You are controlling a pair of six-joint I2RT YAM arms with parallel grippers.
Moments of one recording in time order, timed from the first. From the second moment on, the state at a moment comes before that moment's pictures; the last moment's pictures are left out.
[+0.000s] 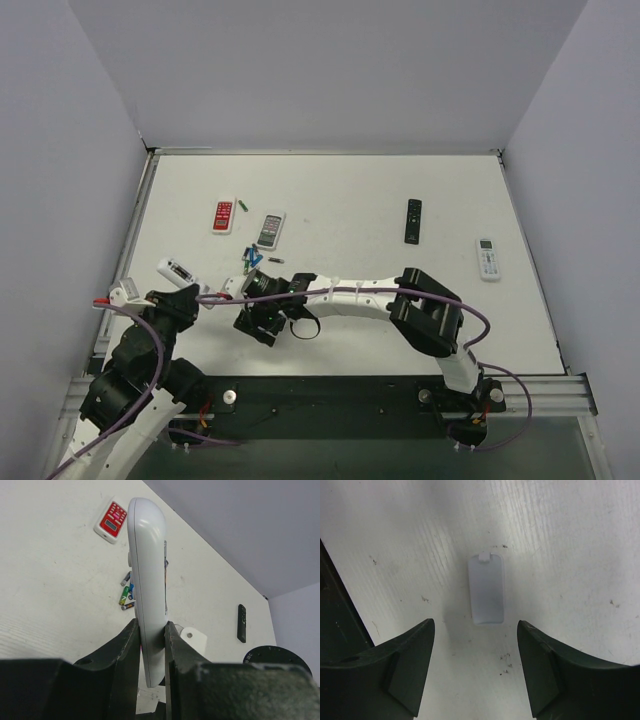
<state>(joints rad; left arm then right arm) -0.62 0.01 0.53 -0.71 -0.63 -0.88 1.20 2.00 1.40 -0.39 -0.09 -0.03</state>
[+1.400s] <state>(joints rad) -0.62 0.11 0.32 -0.38 -0.24 -0.85 0.90 1.74 1.08 -0.70 0.07 -0.13</state>
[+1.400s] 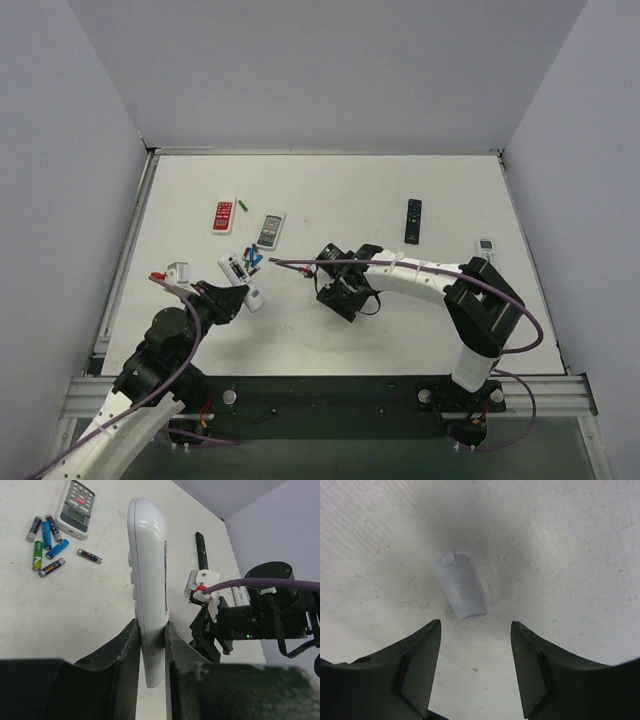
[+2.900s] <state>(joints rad) -0.61 0.20 0.27 -0.20 -0.04 -0.83 0.92 1.99 1.43 -0.90 -0.02 -0.16</state>
